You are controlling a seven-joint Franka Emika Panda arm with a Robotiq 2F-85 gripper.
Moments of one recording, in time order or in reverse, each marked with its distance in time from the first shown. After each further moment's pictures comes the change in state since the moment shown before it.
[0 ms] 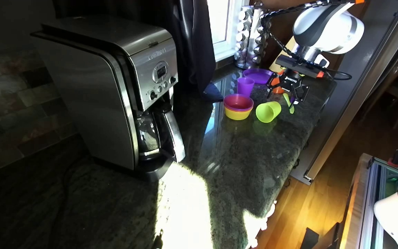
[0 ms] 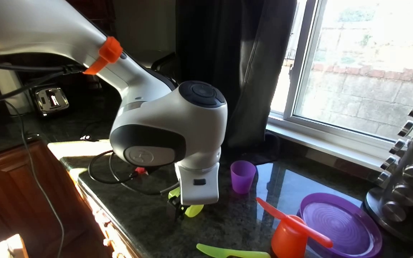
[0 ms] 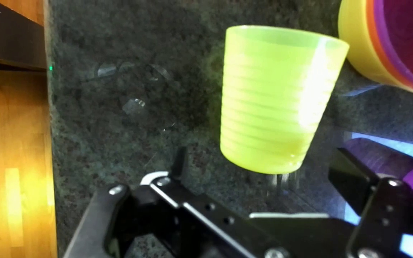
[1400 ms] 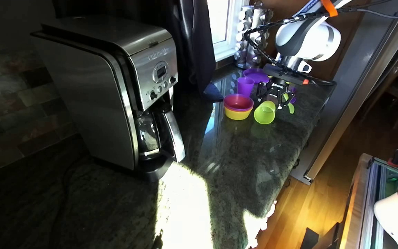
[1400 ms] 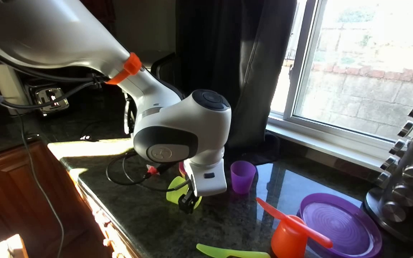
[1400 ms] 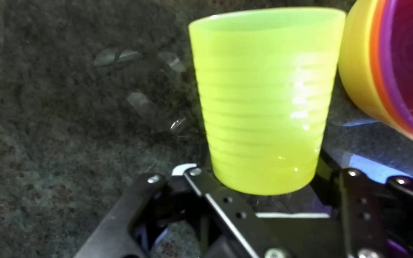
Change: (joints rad) arm 0.045 0.138 0.030 0.093 -0.010 0.024 -0.047
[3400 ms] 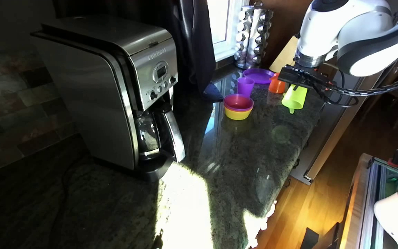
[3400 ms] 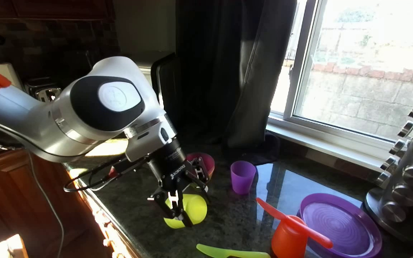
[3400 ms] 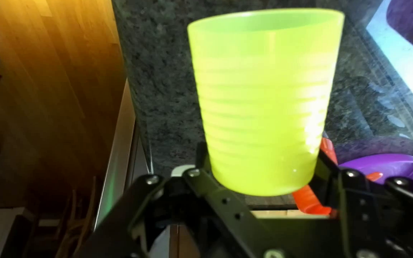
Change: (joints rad) arm -0.192 -0.397 0.222 -0.271 -1.299 -0.009 1.153
